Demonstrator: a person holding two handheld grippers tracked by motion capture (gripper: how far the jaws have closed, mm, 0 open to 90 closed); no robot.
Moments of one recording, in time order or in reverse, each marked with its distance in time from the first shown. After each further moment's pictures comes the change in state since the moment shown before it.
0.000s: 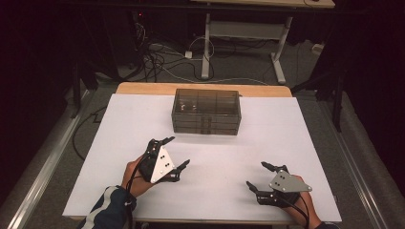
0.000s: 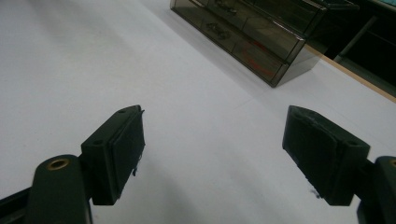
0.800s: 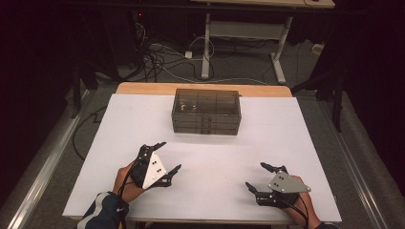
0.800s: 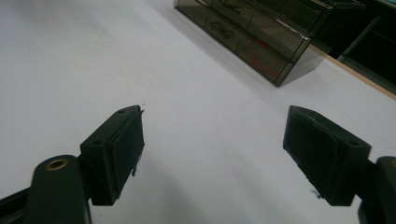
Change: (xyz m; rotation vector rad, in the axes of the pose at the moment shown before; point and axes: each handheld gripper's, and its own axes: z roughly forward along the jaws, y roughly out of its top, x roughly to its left) left arm -0.001 -0.023 -0.014 0.054 0.018 -0.003; right arm 0.002 0.000 0.001 0.001 0.009 -0.003
